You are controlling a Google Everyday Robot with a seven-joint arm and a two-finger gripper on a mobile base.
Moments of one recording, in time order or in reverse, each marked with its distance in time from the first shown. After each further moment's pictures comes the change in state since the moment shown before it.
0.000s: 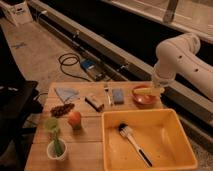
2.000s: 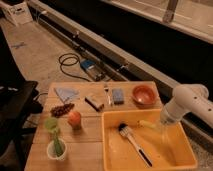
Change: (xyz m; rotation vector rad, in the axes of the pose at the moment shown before) arm 0.057 0.121 0.138 -0.289 -0.134 0.313
